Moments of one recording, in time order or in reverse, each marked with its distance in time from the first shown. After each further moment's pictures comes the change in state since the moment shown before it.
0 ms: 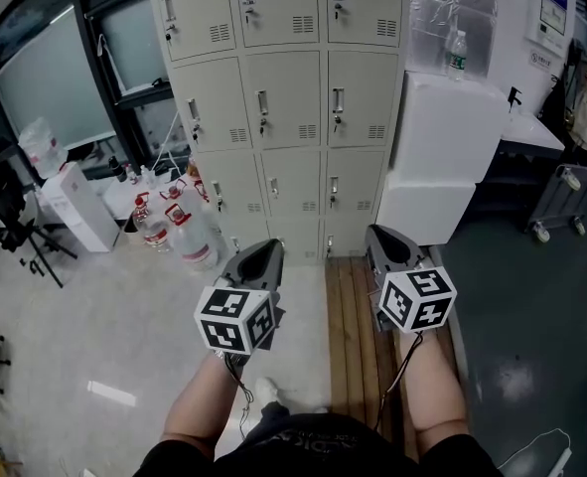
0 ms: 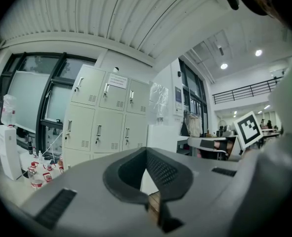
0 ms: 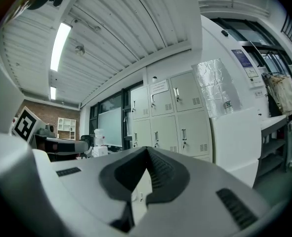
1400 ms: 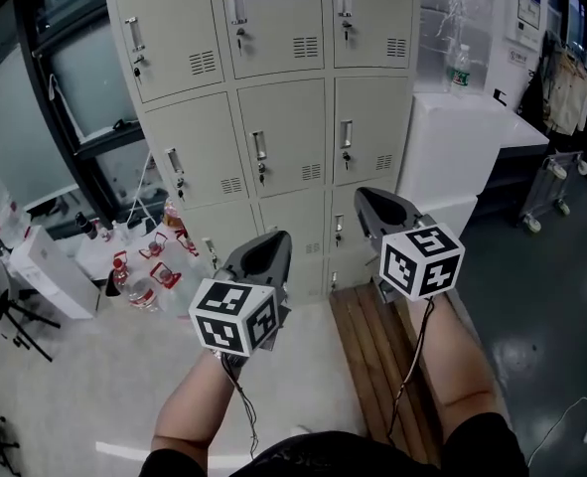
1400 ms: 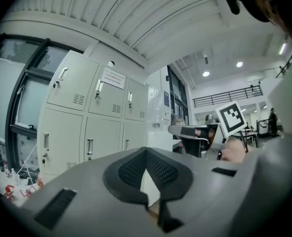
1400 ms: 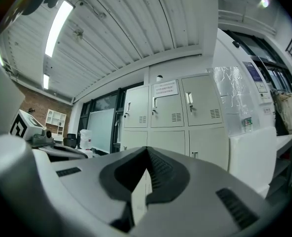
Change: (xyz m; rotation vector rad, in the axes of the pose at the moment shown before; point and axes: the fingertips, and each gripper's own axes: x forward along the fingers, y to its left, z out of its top) left arm 0.137 0.178 0.088 0.054 -0.022 -0.258; right arm 0.250 0.018 0.104 -0.101 -0.064 -0.086
